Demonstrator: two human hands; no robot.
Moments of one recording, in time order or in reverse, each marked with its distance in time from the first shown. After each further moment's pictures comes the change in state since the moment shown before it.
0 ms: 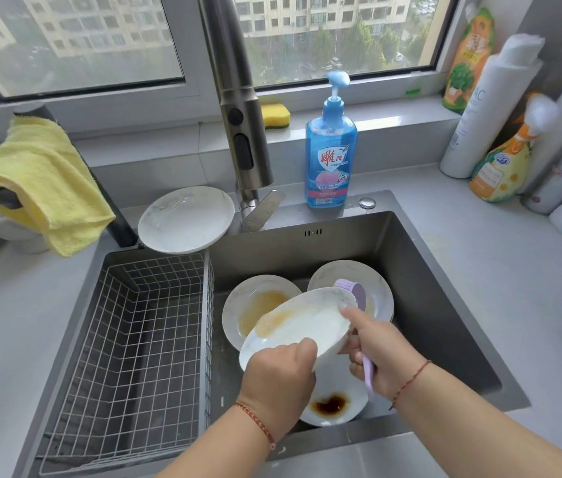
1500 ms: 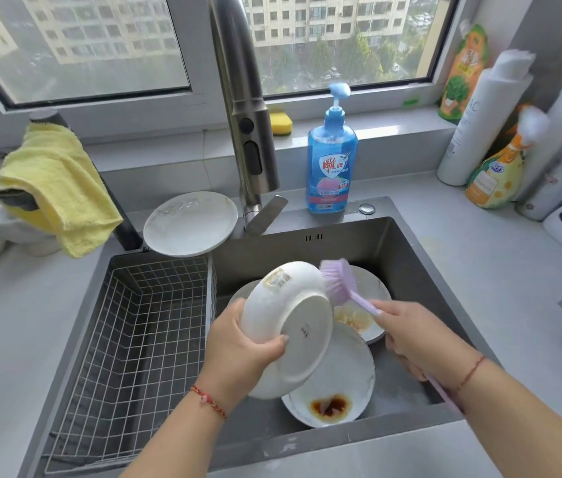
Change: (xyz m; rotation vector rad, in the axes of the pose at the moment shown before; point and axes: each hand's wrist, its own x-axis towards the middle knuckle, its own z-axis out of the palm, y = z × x) left_hand 0.023 -0.035 -0.065 -0.815 -0.085 -0.836; right_hand -0.040 -0.033 -0.034 -0.676 0.037 -0.357
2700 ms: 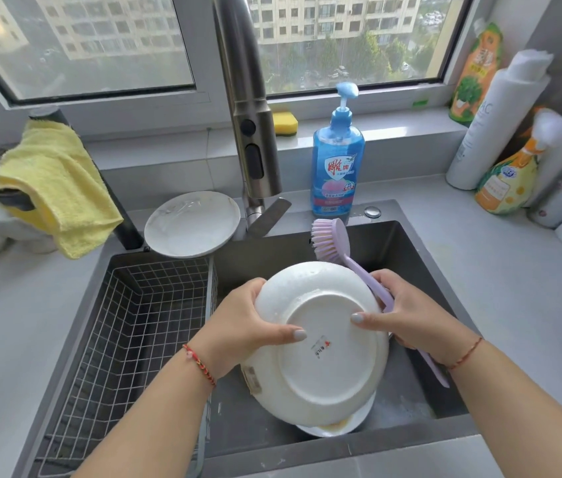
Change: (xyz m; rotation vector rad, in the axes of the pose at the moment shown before) left_hand 0.037 0.031 -0.013 -0.163 -0.384 -0.079; right_hand 0.043 0.003 -0.014 0.049 -0.128 -0.280
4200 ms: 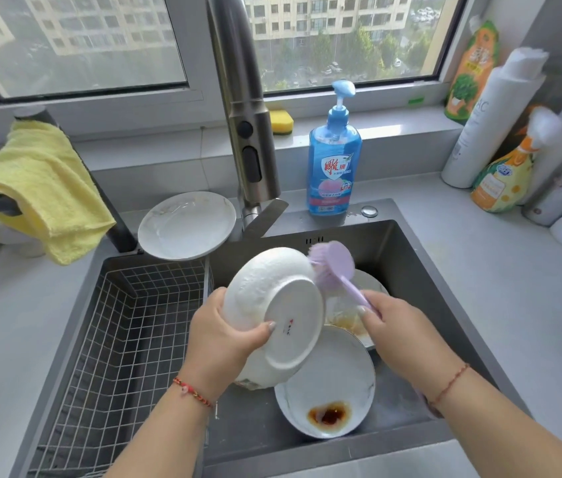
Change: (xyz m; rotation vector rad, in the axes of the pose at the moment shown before) left_hand -0.008 -0.028 0.001 0.092 0.452 0.076; right_hand -0.017 -0.018 0.032 -0.437 0.197 0.114
